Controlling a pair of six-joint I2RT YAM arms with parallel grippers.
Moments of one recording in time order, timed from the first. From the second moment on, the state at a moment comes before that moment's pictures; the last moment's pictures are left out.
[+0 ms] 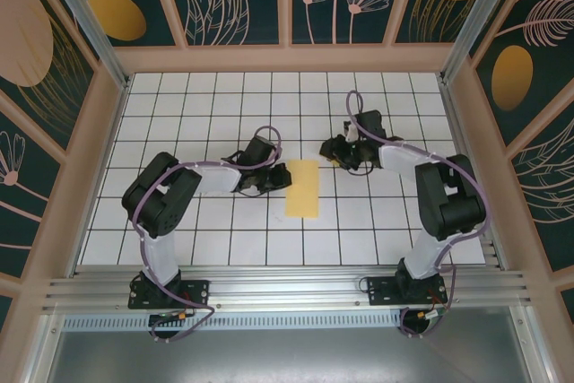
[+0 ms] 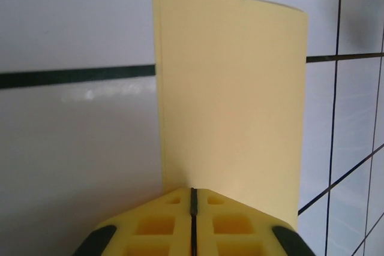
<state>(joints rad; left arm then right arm) -0.64 1.89 0.96 0.02 0.36 -0.80 0.31 1.71 0.96 -0.17 -0.54 0.69</state>
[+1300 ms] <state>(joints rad) -0.64 1.76 0.84 0.07 0.33 -0.88 0.46 1.67 0.80 -0.19 -0.49 0.70</state>
